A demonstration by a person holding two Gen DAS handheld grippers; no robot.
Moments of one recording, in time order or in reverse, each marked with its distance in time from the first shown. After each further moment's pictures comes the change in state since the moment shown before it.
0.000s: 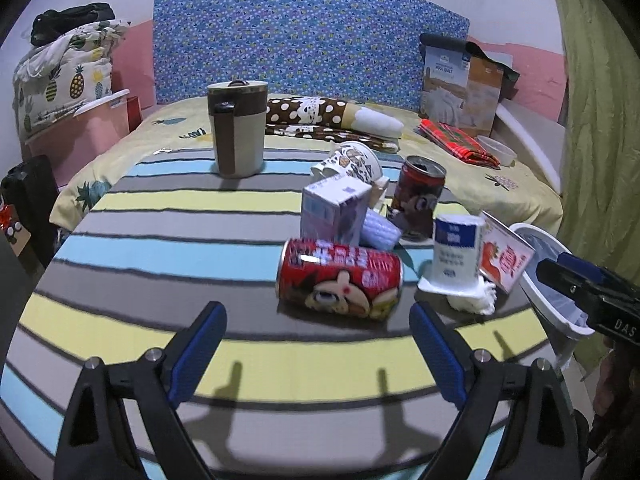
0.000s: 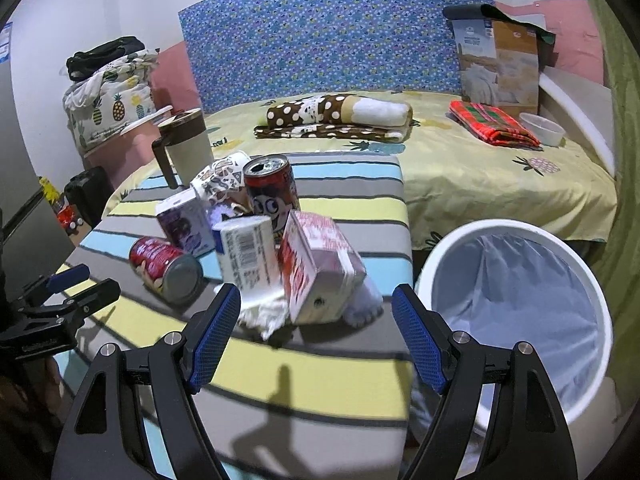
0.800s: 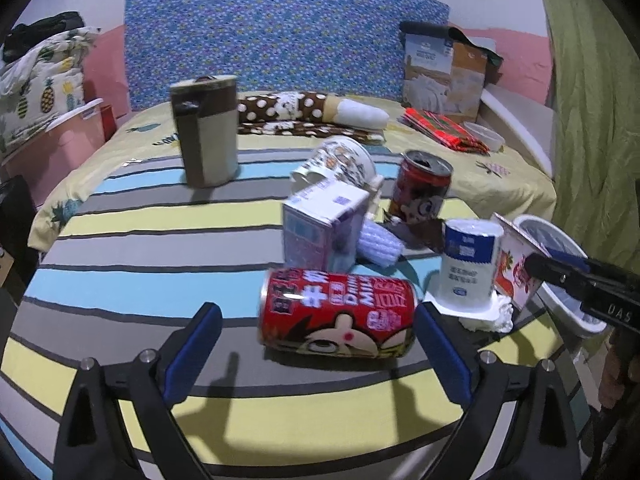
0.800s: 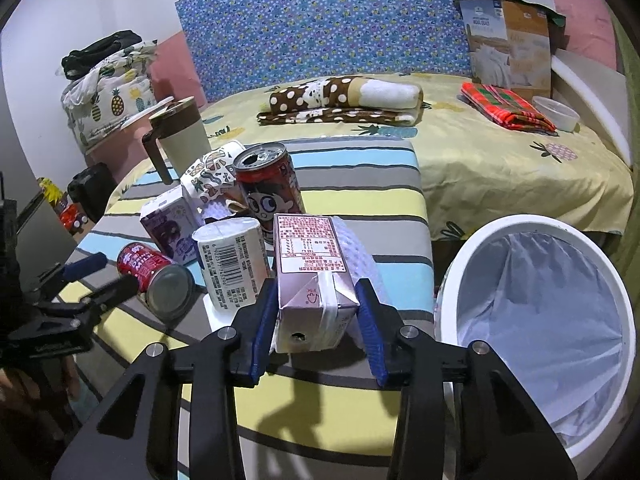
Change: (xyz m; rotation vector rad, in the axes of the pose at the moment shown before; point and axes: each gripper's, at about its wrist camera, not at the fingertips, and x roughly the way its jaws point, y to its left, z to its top) left arm 0.040 -0.004 0.015 0.074 0.030 -0.060; right arm 0.018 -0.007 0.010 0.016 0.069 0.038
